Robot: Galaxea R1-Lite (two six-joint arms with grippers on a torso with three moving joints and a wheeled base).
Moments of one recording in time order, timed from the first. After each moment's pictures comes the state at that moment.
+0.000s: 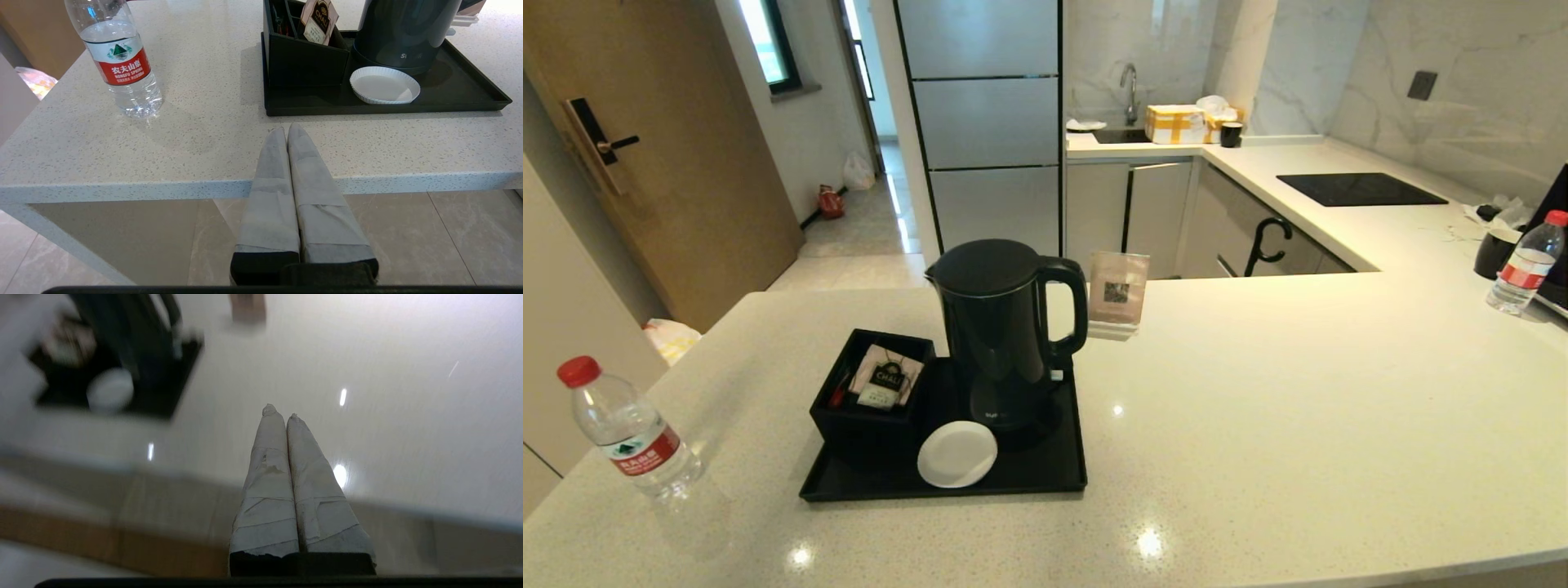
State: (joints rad) left arm 0.00 0.00 -0.04 0.11 0.00 0.01; right arm -0.01 0.61 -0.84 0.50 0.26 0.00
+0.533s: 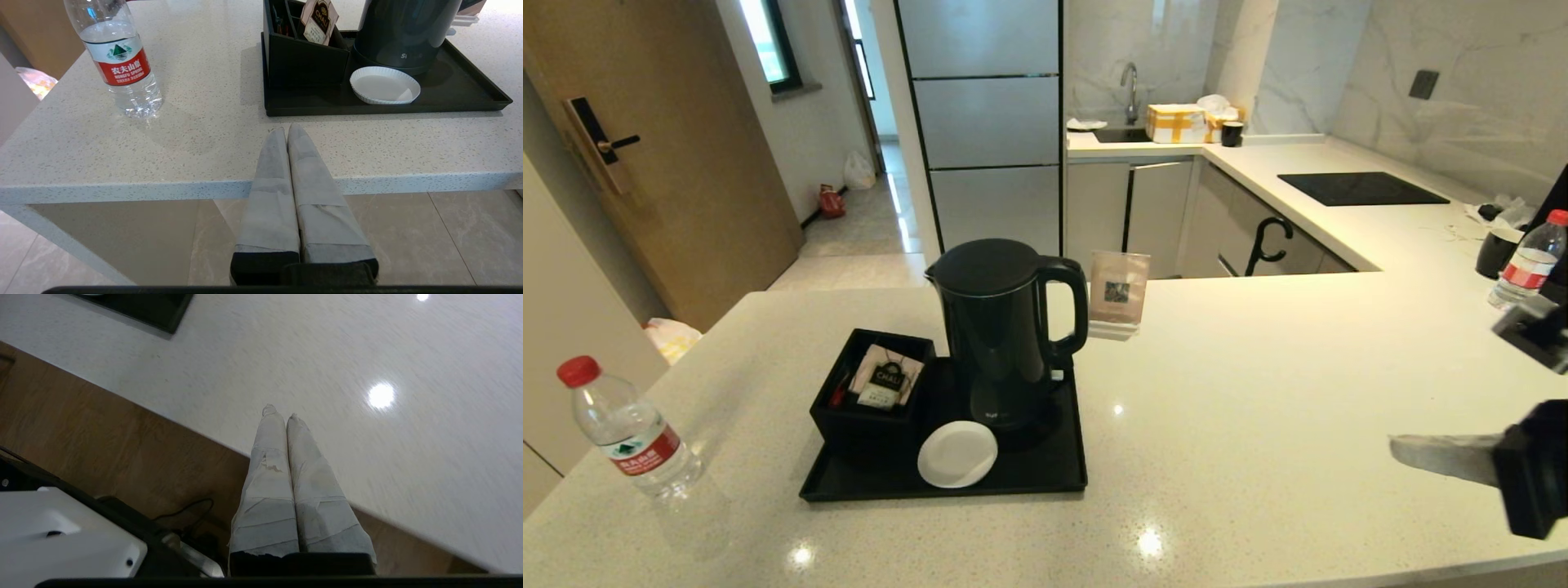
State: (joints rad) left arm 0.00 0.00 -0.04 0.11 0.00 0.01; right arm 0.18 1.21 -0.71 0.20 0.32 -0.12
